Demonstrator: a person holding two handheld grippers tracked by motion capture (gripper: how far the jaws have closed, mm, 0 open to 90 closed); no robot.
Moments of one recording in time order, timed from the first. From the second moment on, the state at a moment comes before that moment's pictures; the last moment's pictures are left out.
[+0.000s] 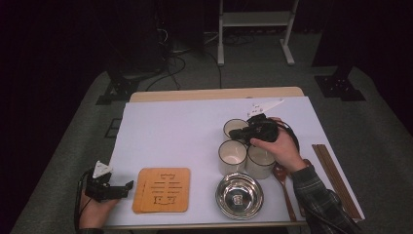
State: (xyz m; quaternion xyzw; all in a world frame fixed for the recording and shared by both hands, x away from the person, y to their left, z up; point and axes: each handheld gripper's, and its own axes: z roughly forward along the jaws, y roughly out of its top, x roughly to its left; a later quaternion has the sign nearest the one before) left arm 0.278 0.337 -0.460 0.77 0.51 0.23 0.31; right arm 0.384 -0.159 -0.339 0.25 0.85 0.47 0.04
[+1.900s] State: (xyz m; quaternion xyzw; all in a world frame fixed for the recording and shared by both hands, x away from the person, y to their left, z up) left arm 0.278 0.337 -0.460 0.77 0.51 0.23 0.31; right arm 0.347 -0.083 -0.354 0.16 0.88 0.45 -0.01
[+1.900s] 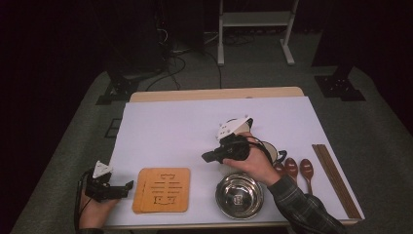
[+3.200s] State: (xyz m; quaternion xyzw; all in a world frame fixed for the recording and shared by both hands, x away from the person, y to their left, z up) left arm 0.278 0.337 -0.460 0.77 0.51 0.23 0.31; right arm 0.337 -0.042 -0.382 0.13 0.90 0.42 -0.02
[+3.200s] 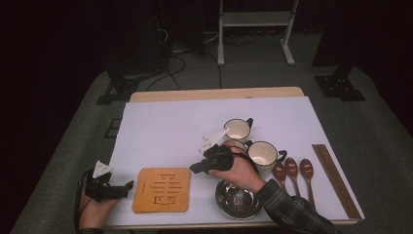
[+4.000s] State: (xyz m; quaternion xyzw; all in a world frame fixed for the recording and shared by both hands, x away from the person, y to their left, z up) left arm 0.278 0.337 -0.460 0.77 0.51 0.23 0.31; right arm 0.334 -0.017 -0.408 0.11 0.91 0.39 -0.04
